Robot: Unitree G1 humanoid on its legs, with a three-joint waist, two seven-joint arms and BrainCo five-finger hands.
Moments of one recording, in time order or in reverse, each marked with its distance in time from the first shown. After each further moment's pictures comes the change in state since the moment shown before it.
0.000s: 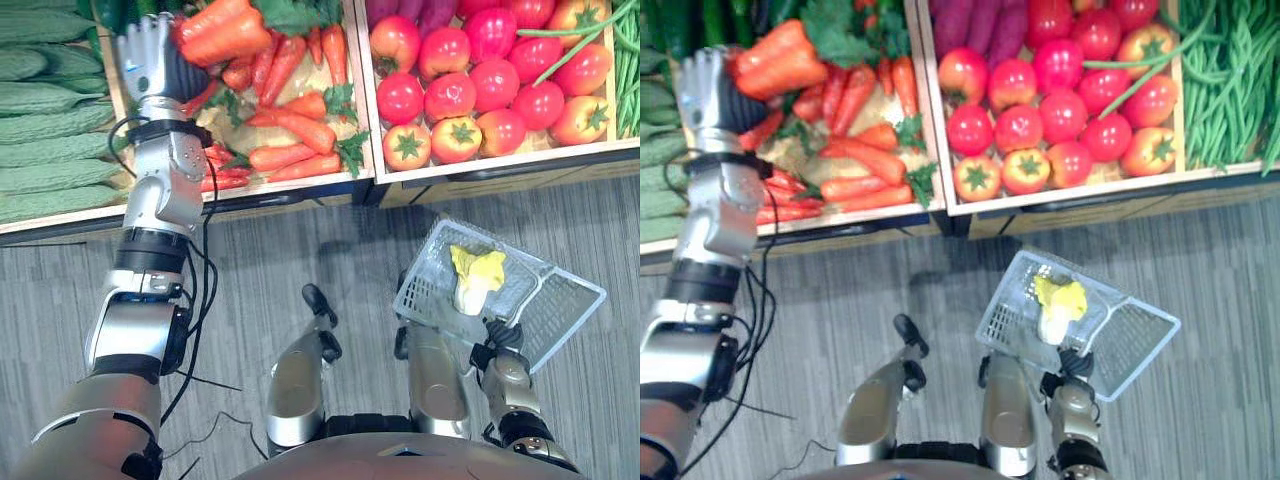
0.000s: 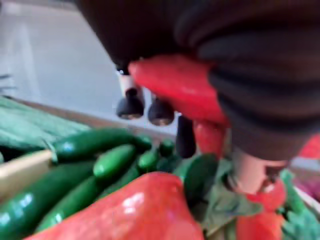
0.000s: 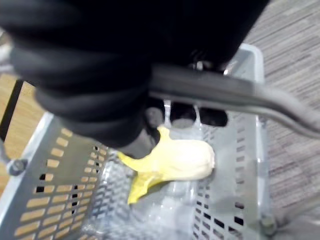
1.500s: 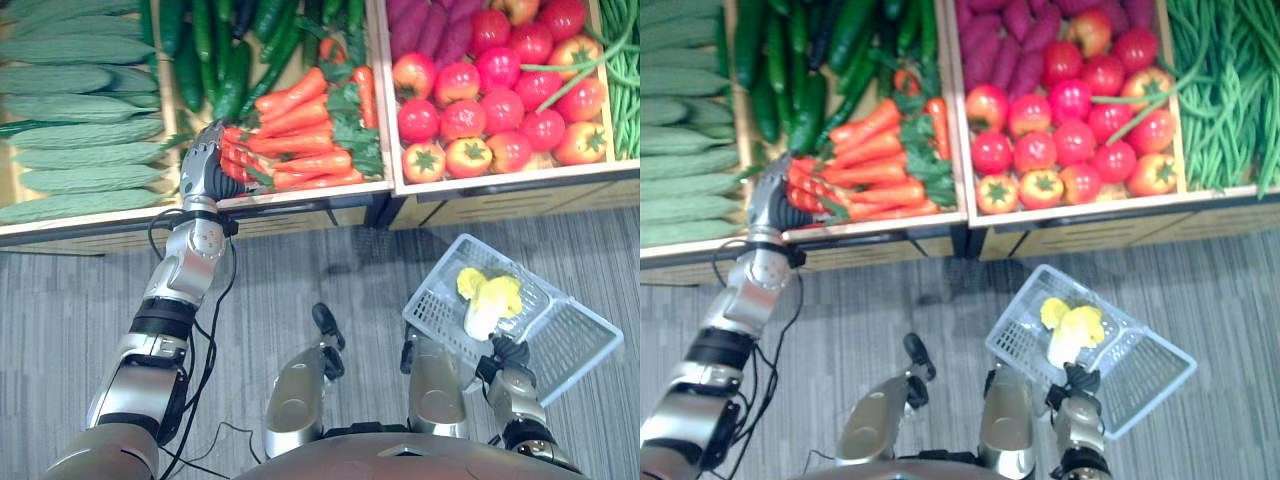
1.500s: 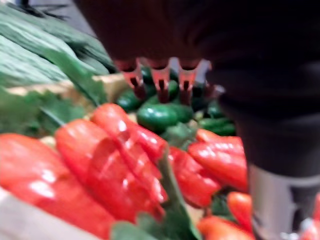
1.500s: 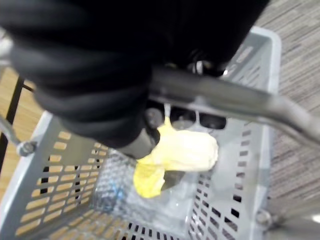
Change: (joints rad) left arm 0.155 -0.020 -0.189 0.131 -0.176 -0.163 -0.141; right arm -0.039 -0.011 -0.032 -0.004 -0.002 -0.001 0.007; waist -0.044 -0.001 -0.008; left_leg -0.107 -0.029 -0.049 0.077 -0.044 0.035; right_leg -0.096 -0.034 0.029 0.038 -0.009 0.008
